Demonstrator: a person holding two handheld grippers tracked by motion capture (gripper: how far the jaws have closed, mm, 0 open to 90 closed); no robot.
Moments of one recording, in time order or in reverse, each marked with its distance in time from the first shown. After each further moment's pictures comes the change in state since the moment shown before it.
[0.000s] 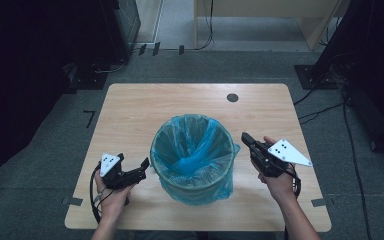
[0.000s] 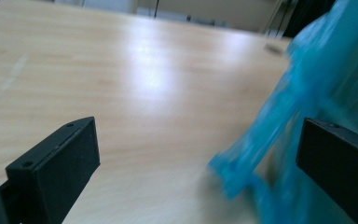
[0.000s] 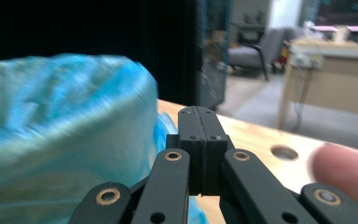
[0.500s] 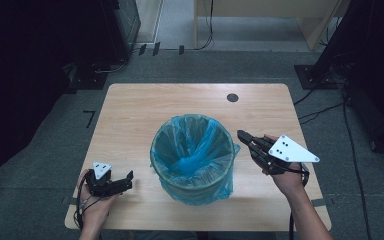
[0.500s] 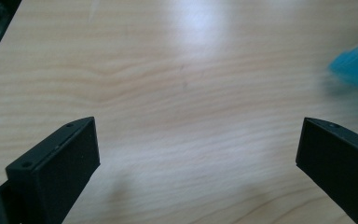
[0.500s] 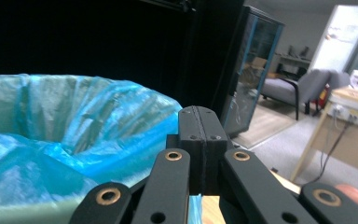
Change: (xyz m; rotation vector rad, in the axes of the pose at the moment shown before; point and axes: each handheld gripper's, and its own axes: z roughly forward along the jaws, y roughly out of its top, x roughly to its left) left arm 0.041 -0.025 -0.007 0.214 0.173 0.093; right arm 0.009 0.040 -0.005 -0.034 0.163 -0.216
